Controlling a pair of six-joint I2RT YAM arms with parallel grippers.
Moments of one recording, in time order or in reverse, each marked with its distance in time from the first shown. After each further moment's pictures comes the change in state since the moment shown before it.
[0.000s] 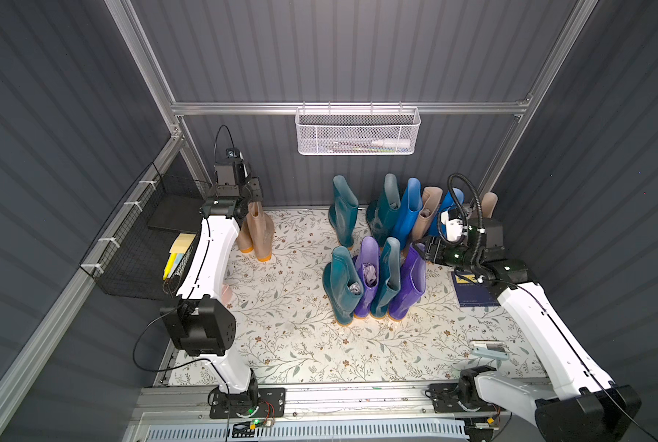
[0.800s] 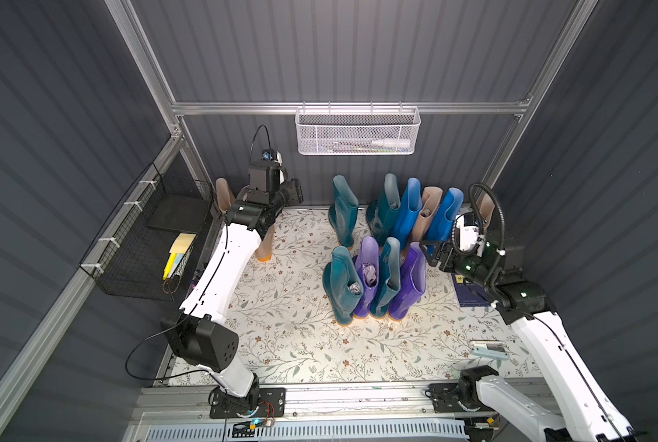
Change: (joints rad) left arm -0.279 -0.081 -0.032 -0.034 0.027 -0.155; right arm 0.000 -0.231 -0.114 0.089 0.054 0.009
